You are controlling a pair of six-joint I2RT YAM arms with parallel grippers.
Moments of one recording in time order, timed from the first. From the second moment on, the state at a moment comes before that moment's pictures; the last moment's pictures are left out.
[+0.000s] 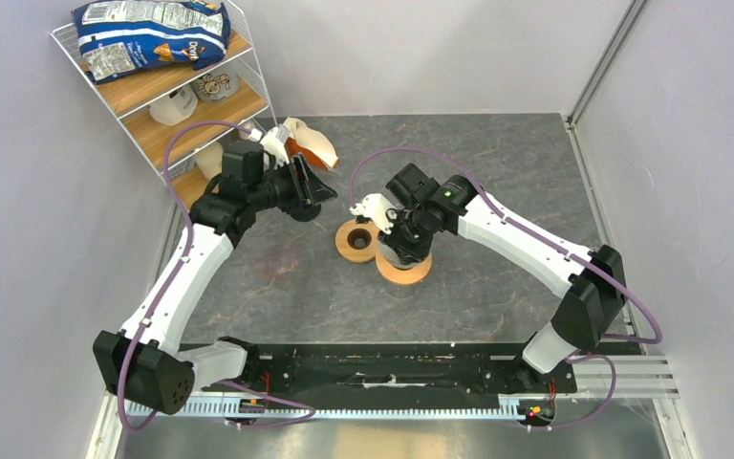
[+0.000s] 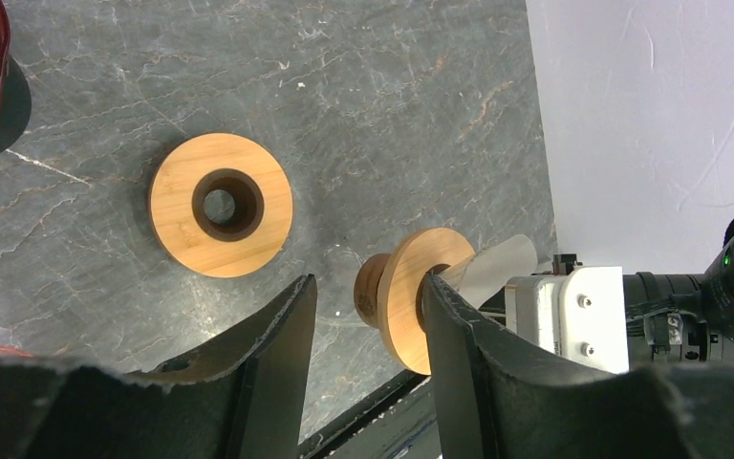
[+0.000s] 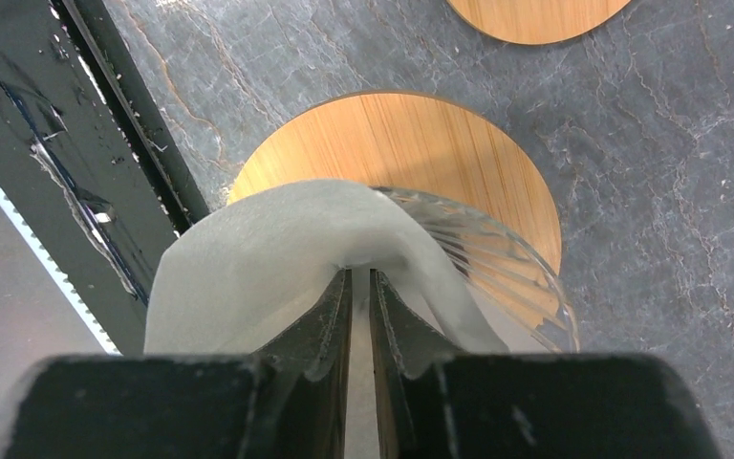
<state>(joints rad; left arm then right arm) -0.29 1.19 1.17 -0.51 0.42 -0.59 0.80 1.60 1.47 -1.03 -0.26 -0.39</state>
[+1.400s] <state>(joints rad) -0.29 1.19 1.16 -0.51 0.43 -0.59 0.77 1.64 1.42 -0.98 -0.26 -0.41</state>
